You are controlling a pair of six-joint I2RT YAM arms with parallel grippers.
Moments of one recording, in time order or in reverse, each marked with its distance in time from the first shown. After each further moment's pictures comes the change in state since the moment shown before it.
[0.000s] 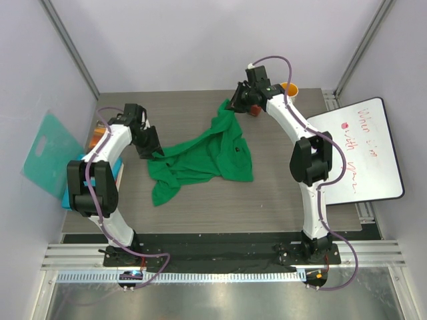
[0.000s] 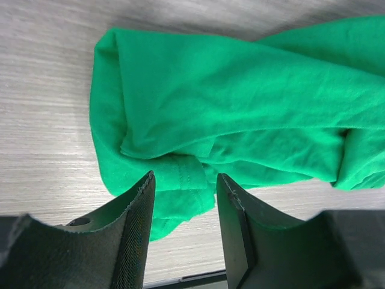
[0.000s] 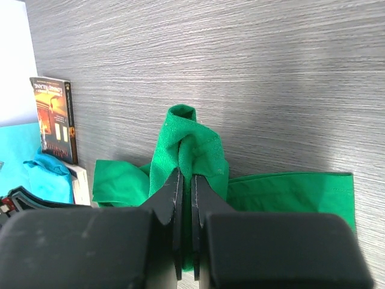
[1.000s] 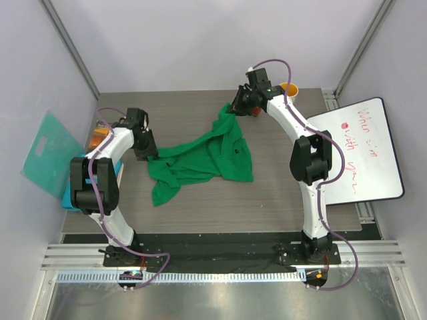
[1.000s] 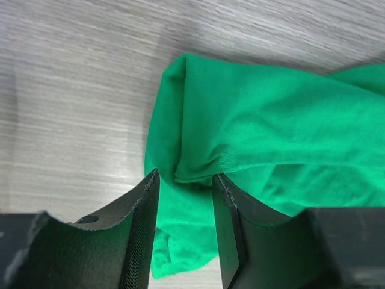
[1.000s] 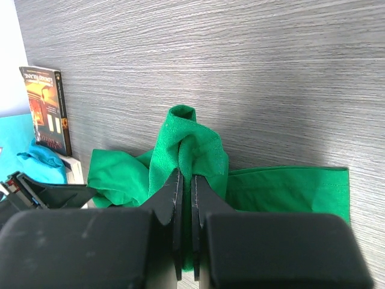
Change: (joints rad) left arm 0.000 0.018 -0.076 0.101 -0.171 0.034; right arm -0.016 0.016 -0.018 -0.012 -0.044 -0.014
